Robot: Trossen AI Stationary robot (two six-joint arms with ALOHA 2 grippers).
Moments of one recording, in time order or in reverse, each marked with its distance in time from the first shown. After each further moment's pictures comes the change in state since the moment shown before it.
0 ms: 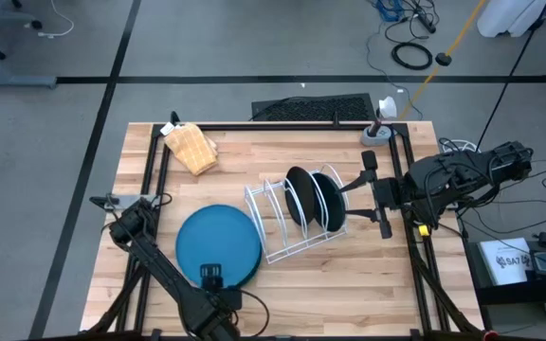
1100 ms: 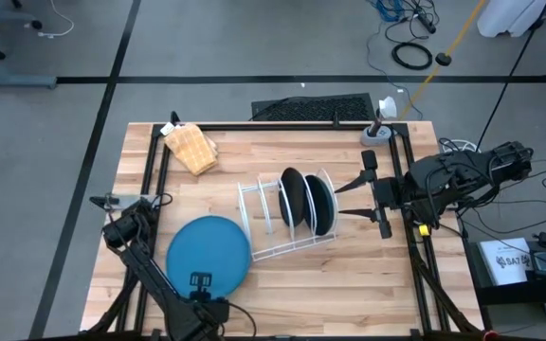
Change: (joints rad) left arm -0.079 0.000 0.000 -0.021 0.044 0.030; right arm 0.000 0.001 0.000 0.016 0.001 0.000
